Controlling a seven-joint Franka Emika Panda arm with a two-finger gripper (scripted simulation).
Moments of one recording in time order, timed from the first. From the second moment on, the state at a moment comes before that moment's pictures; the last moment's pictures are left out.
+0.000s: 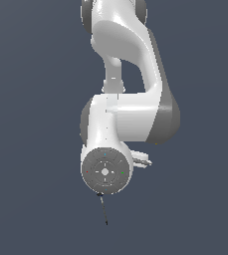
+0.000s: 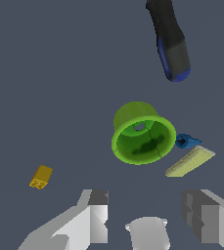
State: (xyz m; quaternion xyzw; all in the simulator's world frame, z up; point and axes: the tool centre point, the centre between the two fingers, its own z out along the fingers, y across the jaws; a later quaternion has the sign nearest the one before) arm 0.078 0.011 0.185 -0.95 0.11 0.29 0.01
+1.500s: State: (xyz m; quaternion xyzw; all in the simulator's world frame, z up) arm 0.052 0.029 0.089 -0.89 0.13 0.45 -0.01
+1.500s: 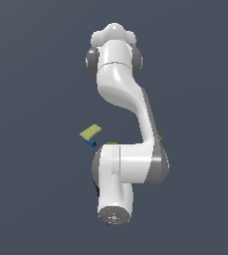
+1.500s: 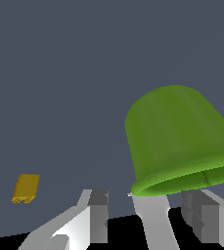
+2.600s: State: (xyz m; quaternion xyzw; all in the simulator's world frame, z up) arm 0.031 0.032 0.074 -0.88 0.13 0.45 -0.01
